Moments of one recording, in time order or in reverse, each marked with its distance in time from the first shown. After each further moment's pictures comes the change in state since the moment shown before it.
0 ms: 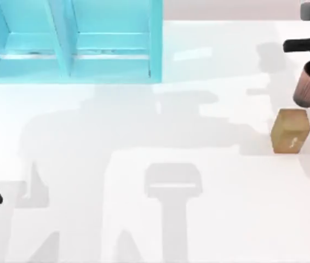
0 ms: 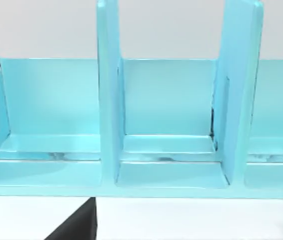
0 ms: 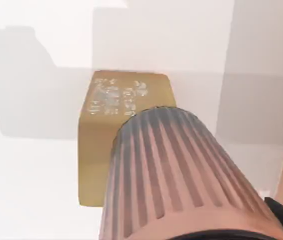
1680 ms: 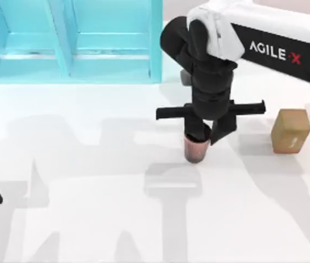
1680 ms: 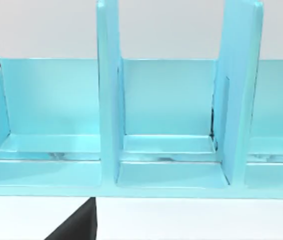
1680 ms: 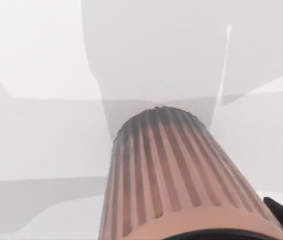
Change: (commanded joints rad) left arm 0.000 0.000 0.000 0.000 0.000 0.000; right arm 0.462 0.110 -0.181 0.266 0.027 0.513
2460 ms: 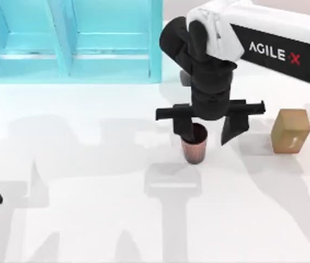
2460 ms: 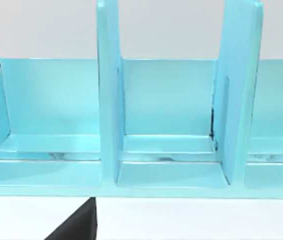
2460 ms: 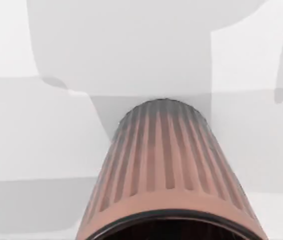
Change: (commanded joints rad) left arm 0.000 0.000 0.000 0.000 0.000 0.000; right arm 0.000 0.000 0.000 0.000 0.000 0.000
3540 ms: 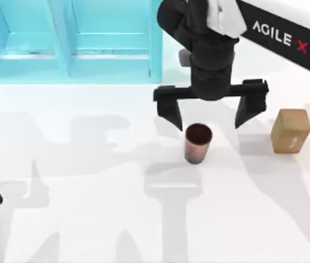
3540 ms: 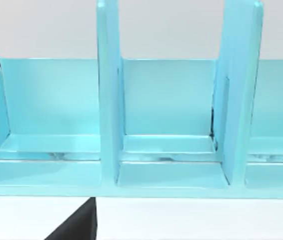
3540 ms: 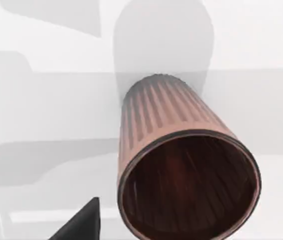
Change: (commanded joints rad) left arm 0.000 0.000 0.000 0.000 0.000 0.000; right arm -0.004 0.014 0.187 -0.173 0.001 -0.001
